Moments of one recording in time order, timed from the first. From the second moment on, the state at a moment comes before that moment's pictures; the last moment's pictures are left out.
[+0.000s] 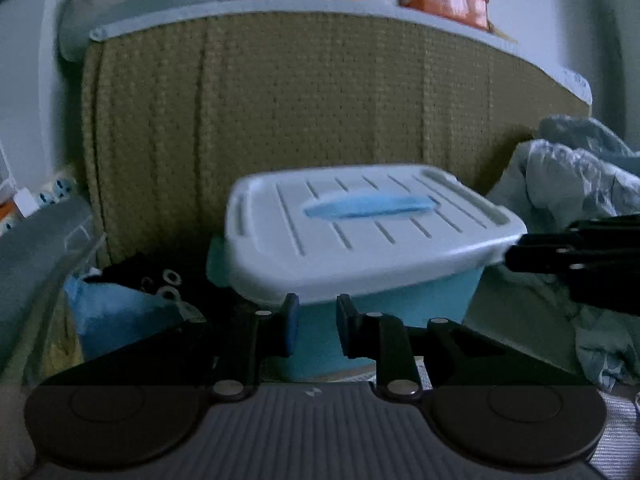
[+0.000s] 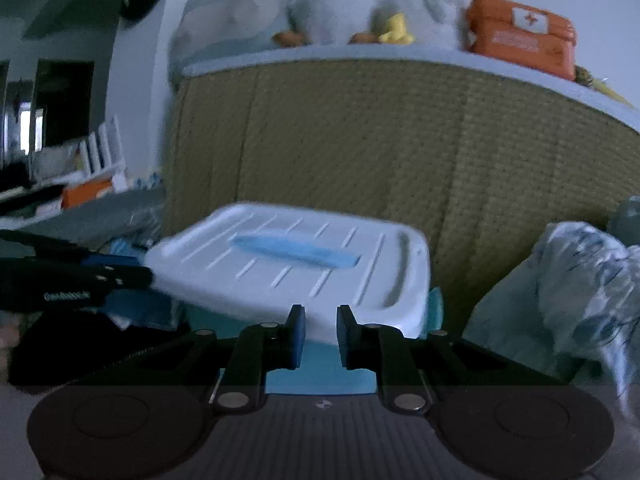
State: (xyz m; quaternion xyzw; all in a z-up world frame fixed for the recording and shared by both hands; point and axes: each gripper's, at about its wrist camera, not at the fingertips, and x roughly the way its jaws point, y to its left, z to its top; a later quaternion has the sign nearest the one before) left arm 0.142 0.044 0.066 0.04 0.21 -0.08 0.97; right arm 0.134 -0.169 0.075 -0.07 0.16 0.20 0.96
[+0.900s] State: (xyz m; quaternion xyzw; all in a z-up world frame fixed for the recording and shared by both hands) left arm 0.007 0.032 0.089 -0.02 0.23 -0.06 0.97; right arm 0.040 -0.165 0.098 -0.01 0.23 0.11 0.97
